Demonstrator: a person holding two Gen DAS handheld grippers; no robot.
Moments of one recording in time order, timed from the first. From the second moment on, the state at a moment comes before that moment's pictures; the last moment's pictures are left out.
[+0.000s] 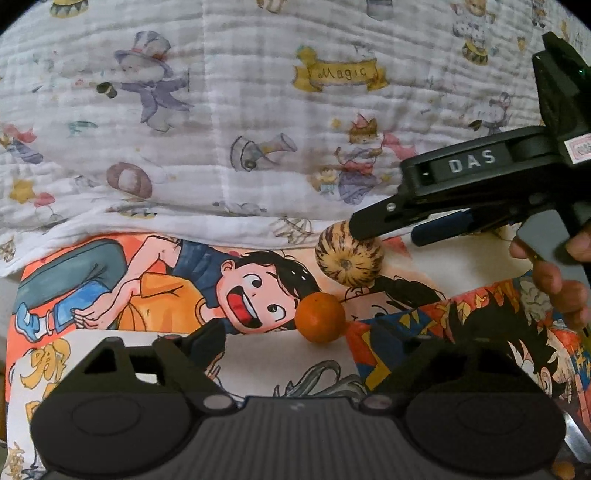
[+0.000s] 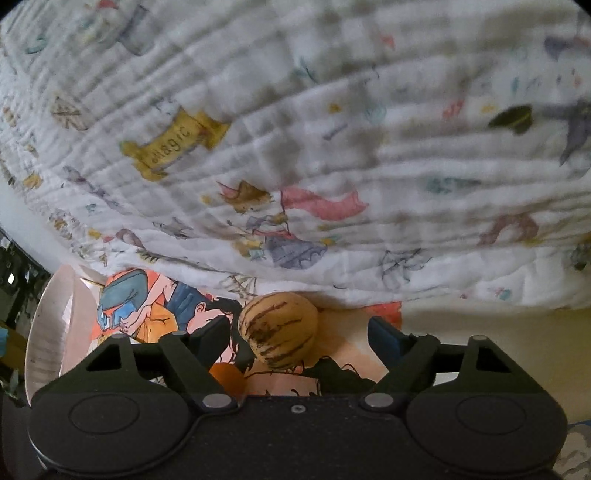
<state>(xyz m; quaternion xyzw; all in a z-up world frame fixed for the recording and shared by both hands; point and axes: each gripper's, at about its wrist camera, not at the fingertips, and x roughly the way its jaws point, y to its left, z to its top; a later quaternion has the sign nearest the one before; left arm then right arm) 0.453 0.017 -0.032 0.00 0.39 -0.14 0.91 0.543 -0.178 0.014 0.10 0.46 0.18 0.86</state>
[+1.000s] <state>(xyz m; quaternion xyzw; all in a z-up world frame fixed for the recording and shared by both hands) 0.465 0.000 -0.052 -0.01 0.39 -0.16 0.91 0.557 -0.159 -0.011 0.17 0.48 0.19 0.84</state>
